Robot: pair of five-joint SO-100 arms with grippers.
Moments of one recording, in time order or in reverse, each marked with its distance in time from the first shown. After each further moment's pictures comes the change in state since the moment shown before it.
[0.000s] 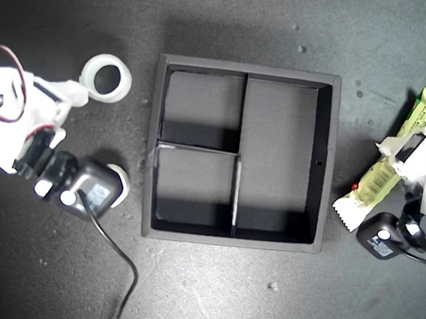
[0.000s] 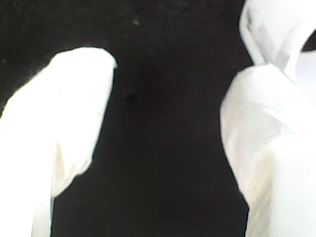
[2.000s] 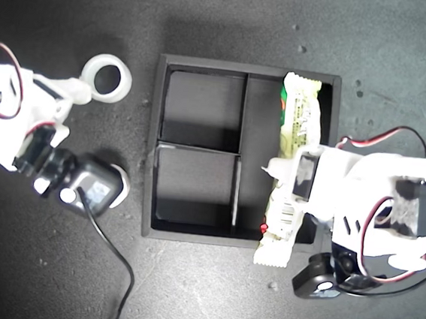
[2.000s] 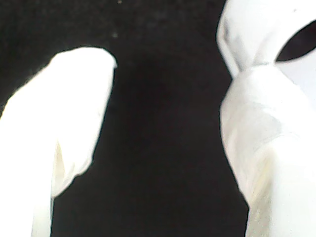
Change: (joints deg) arm 0 -0.9 -1.5 -1.2 -2.0 1.5; arm 1 -3.3 -36.2 -78.4 24.1 -26.5
